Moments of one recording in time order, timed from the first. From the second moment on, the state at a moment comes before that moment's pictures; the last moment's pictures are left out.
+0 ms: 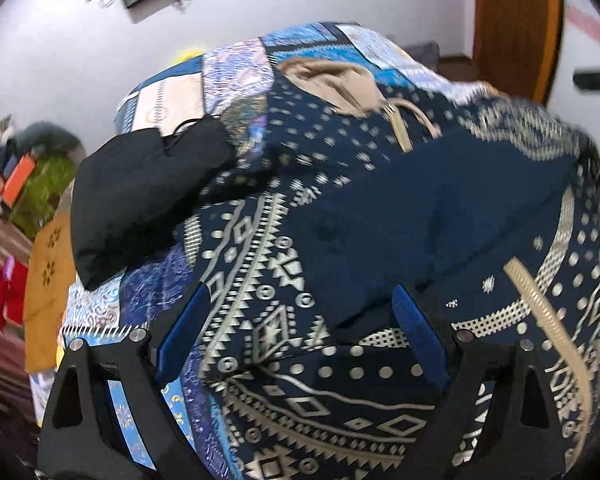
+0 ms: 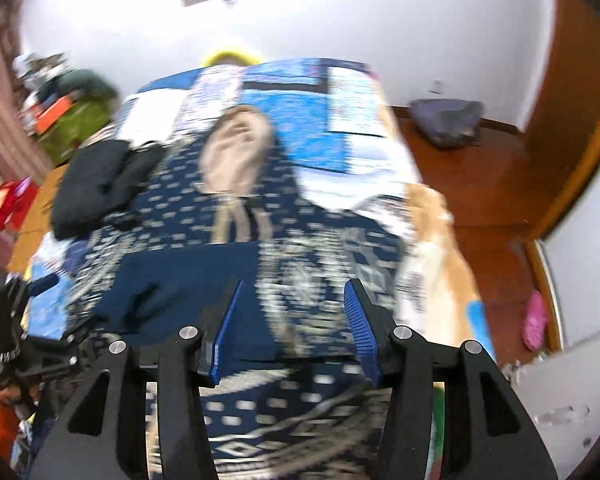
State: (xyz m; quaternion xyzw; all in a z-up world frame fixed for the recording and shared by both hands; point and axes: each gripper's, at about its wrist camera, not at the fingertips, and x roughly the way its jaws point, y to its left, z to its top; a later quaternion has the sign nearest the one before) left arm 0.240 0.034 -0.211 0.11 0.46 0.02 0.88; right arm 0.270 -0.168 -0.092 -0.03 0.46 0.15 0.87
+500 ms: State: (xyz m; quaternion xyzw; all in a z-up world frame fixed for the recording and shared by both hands) left arm 0.276 0.041 -0.221 0.03 0.48 -0.02 0.88; right arm 0.266 -0.211 -0.176 0.02 0.53 0.11 0.84
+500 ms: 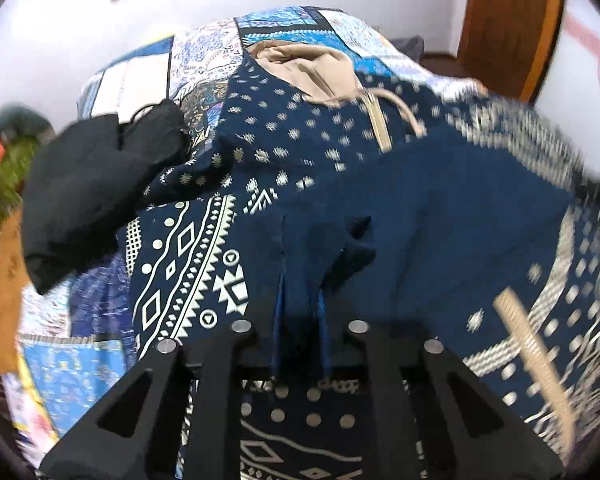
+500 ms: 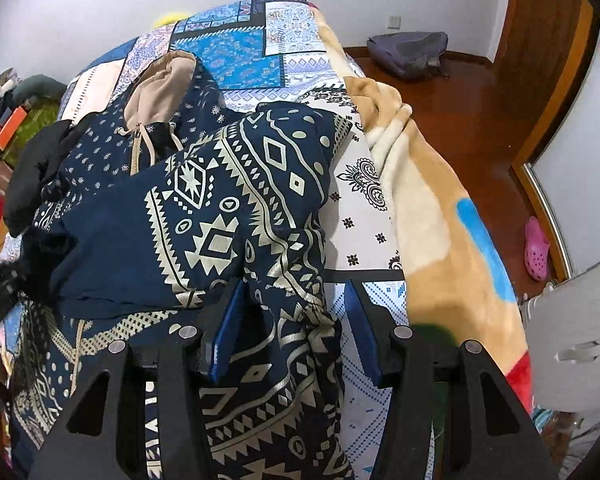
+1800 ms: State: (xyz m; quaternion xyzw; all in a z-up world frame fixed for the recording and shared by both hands) left arm 0.210 0.163 -0.190 -0.07 0.46 0.11 0.88; right arm 0.278 -0.199 -0.130 0.01 0.49 0.12 0.86
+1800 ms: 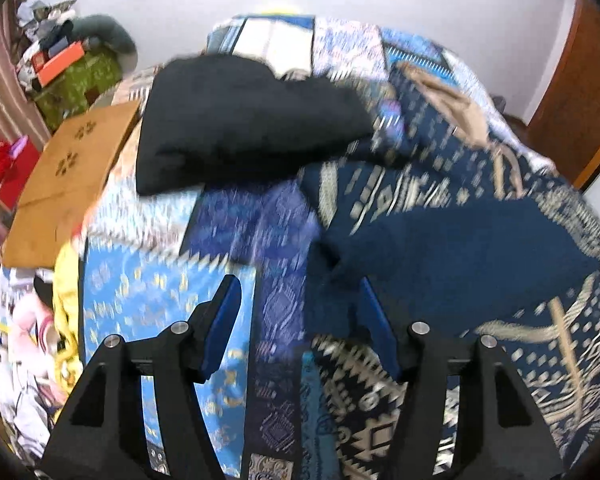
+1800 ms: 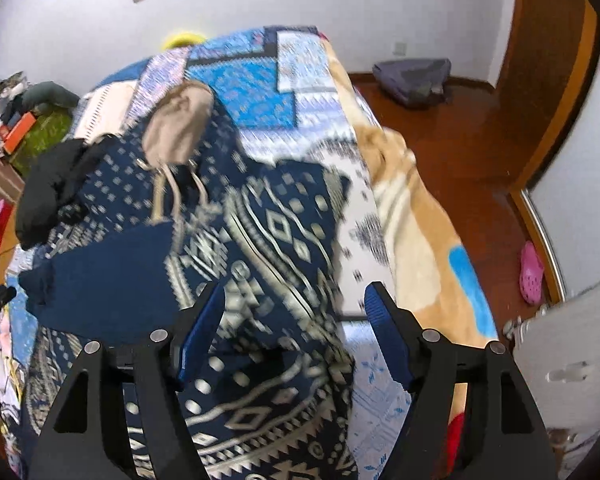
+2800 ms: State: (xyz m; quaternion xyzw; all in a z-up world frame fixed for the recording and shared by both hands) left arm 0.482 0.094 -0.183 -0.08 0.48 0.00 0.87; right arm 0.491 -0.064 -0.168 0.04 0.54 0.17 0.82
